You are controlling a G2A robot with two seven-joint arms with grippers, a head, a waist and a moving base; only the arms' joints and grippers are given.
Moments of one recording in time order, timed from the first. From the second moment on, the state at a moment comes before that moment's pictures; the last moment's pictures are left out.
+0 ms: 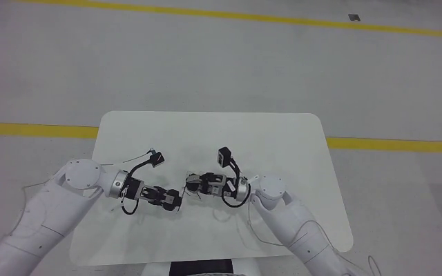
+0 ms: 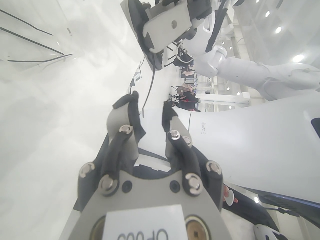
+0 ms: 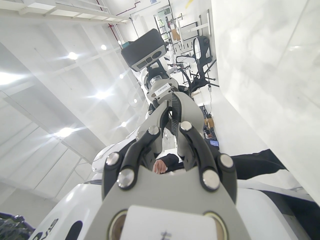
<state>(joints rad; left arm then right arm) 1.28 -0.92 -1.09 -1.50 -0.35 -0.34 -1.39 -1.30 -1.20 0.94 -1.45 0.49 0.05 0.87</state>
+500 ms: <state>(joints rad) 1.31 -0.93 -1.08 -1.47 -0.41 -0.34 -1.31 -1.33 -1.20 0.97 -1.47 0.52 0.02 0.81</state>
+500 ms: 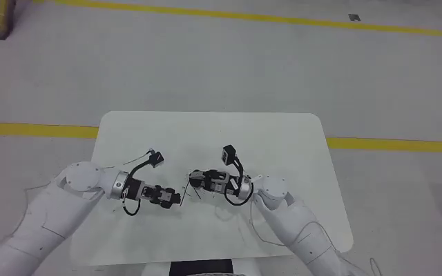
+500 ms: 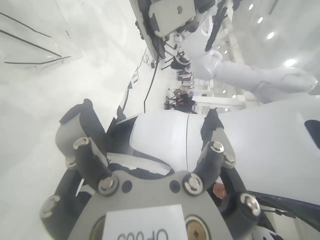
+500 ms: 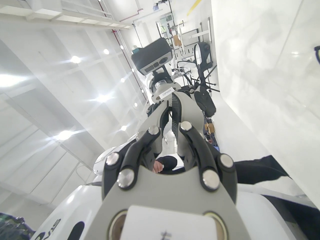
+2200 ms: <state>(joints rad) 1.45 -1.13 -1.21 -1.36 -0.66 -0.34 -0.96 -1.44 -1.30 0.87 -1.47 0.69 -0.21 0.17</state>
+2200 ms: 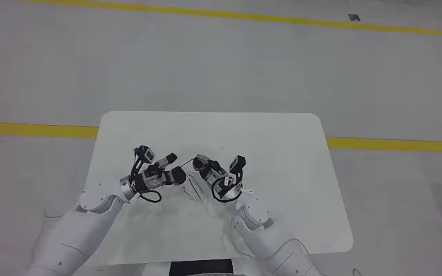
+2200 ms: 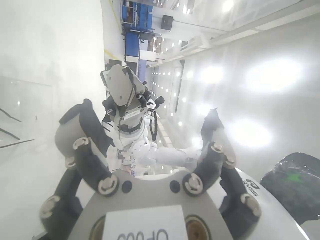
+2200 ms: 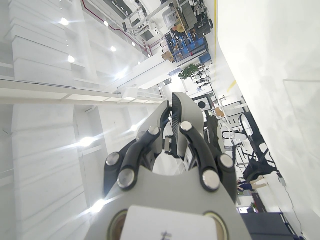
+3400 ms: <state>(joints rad) 1.44 -1.12 -1.17 -1.37 -0.61 -0.33 -0.91 -1.50 -1.31 0.90 -1.54 0.46 -0.16 0.14</state>
